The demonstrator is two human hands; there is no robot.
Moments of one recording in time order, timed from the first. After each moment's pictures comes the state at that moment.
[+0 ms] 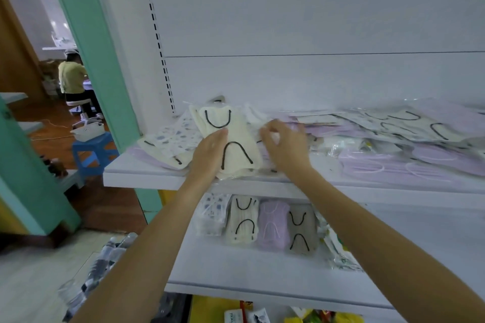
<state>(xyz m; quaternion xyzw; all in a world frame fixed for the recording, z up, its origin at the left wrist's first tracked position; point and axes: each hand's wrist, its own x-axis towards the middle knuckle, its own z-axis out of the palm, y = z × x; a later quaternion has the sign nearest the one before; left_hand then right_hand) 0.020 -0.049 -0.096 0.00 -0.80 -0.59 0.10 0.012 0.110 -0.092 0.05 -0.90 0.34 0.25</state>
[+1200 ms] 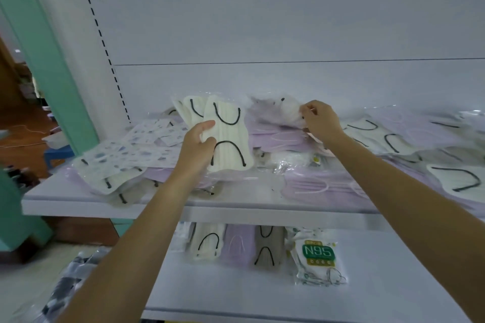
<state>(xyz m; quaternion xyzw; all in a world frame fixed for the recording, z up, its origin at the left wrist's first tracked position) -0.013 0.053 -0.066 -0.02 -0.78 -0.61 0.13 -0.066 0.304 -0.052 -0.04 -0.85 0.47 0.23</state>
